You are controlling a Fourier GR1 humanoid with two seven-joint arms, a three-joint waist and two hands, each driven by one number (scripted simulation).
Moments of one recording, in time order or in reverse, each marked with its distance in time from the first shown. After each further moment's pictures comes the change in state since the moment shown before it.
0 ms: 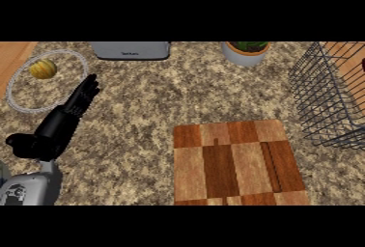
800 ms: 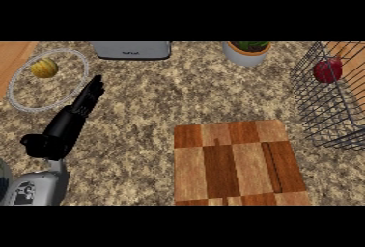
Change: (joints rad) left arm -0.005 -0.023 -0.018 0.026 -0.042 0.025 -0.028; right arm -0.221 -0.036 -0.109 0.530 -0.006 -0.066 -0.390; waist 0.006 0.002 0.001
